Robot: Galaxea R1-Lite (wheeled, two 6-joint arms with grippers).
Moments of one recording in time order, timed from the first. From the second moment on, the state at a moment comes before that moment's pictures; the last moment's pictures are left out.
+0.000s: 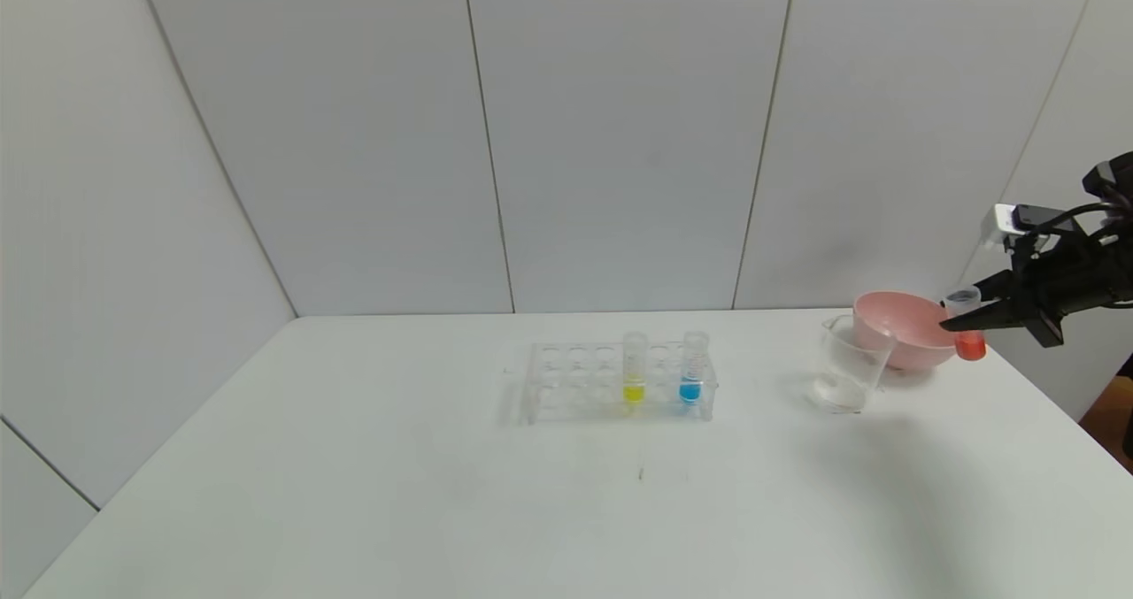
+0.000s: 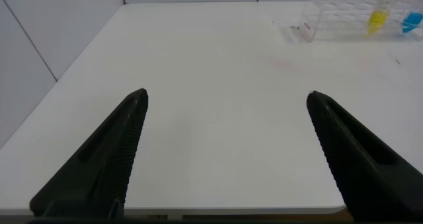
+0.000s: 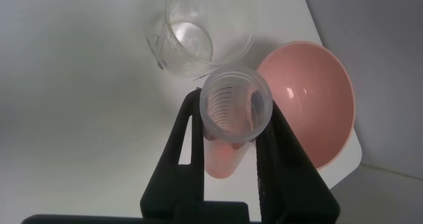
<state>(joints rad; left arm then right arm) 0.00 0.00 0.00 0.02 0.00 -0.02 -0.31 2.15 -1.98 0.87 0.67 -1.33</state>
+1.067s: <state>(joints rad) 0.00 0.00 0.00 0.02 0.00 -0.02 -0.18 2.21 -2.00 0.72 0.51 -1.33</state>
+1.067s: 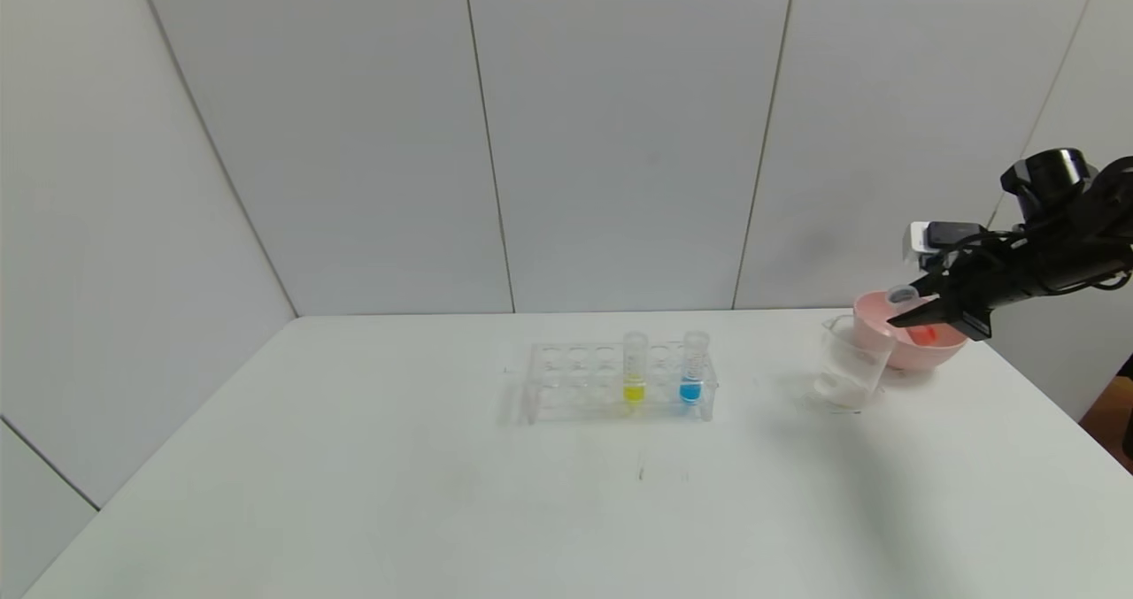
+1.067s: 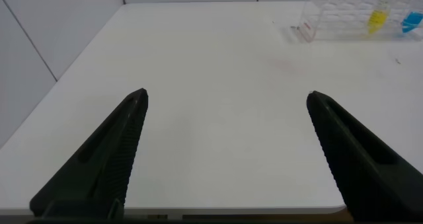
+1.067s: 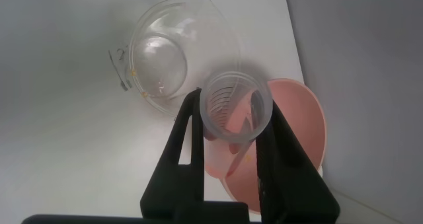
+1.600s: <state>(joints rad) 0.00 0.00 0.00 0.02 0.00 -0.02 -0.18 2.21 -2.00 0.72 0.51 -1.34</state>
